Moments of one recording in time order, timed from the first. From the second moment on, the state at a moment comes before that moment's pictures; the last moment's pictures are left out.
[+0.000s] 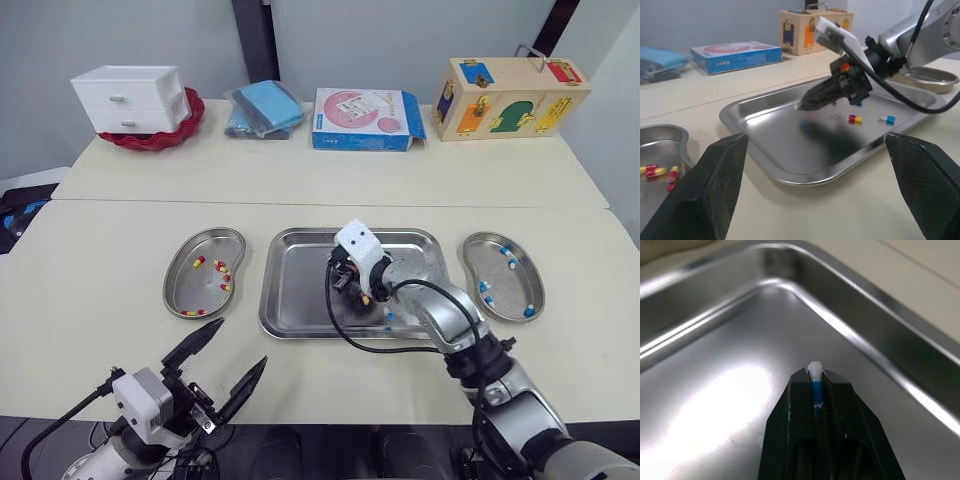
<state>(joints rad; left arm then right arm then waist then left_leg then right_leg) 0.58 0.37 0.23 -0.41 -0.49 -0.33 -0.88 -0.62 -0.20 0.37 -0.14 0.10 0.85 0.43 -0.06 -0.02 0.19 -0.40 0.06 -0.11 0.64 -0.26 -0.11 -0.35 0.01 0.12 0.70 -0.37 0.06</state>
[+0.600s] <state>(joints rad) 0.43 0.44 0.10 -0.25 -0.59 -0.47 -1.24 -0.07 -0.81 -0.36 -0.47 0.37 0.80 0.78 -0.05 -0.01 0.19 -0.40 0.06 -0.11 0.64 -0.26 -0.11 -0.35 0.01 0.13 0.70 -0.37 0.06</state>
